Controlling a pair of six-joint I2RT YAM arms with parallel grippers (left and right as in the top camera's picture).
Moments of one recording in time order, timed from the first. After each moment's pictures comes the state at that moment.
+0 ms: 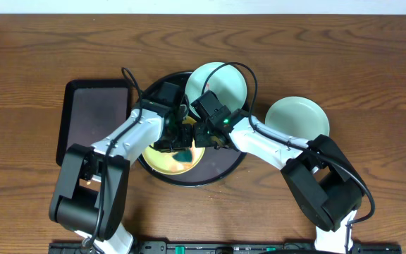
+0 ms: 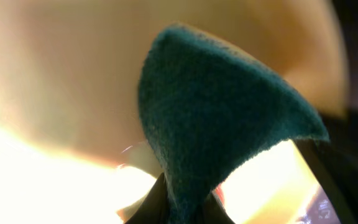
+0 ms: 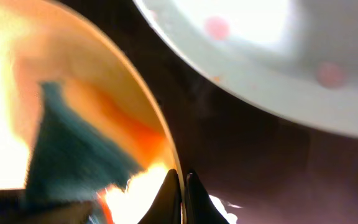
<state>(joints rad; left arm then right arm) -0.33 1.79 1.04 -0.72 0.18 -0.41 0.74 2.01 1.27 -0.42 -0.10 0.62</state>
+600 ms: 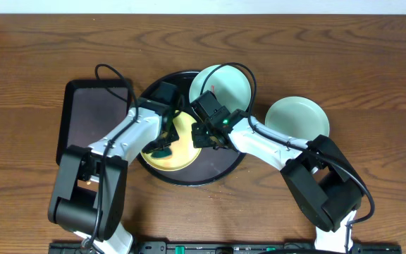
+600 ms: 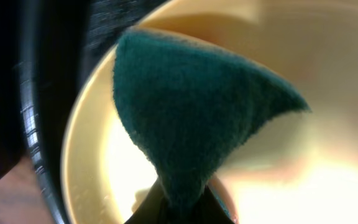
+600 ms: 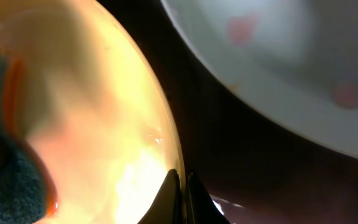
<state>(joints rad) -0.31 1.79 1.05 -0.78 -0.13 -0.69 0.74 2.01 1.27 -0.42 -0.11 0.62</state>
